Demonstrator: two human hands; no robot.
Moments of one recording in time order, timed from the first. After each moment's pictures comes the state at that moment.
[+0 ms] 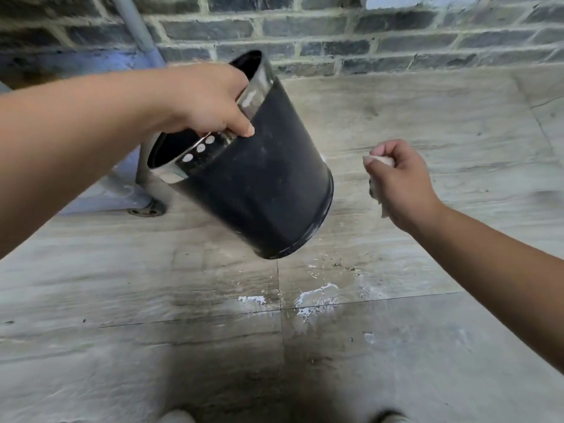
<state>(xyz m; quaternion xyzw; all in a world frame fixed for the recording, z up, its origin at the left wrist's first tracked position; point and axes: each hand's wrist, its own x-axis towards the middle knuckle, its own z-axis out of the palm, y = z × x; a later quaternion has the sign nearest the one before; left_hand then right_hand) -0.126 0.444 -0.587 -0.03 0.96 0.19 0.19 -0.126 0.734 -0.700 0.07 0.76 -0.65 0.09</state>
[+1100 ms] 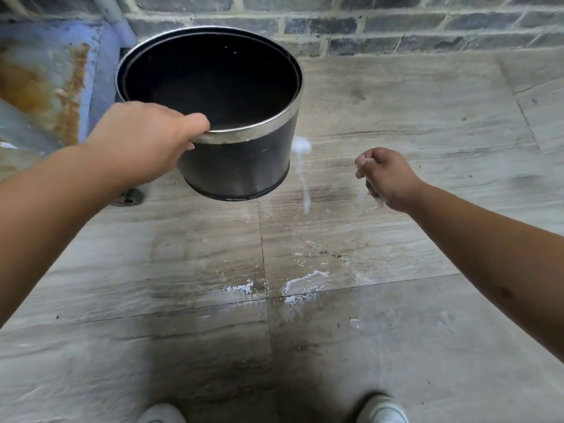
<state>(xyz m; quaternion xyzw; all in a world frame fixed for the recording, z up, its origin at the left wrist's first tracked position) -0.072 0.395 -0.669 0.18 0.98 -0.07 -0.06 -0.158 0.774 -0.754 0.06 0.84 -0.49 0.22</state>
